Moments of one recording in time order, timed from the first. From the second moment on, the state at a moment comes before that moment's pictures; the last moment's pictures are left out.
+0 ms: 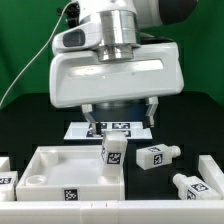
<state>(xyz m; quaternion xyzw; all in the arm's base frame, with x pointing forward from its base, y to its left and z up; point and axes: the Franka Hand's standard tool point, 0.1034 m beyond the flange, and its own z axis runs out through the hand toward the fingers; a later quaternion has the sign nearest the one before) 0.616 0.031 0.109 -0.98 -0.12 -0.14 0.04</state>
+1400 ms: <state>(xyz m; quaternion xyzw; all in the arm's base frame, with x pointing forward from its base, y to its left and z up) 0.624 0.011 0.119 -0.99 -0.10 -0.01 0.00</state>
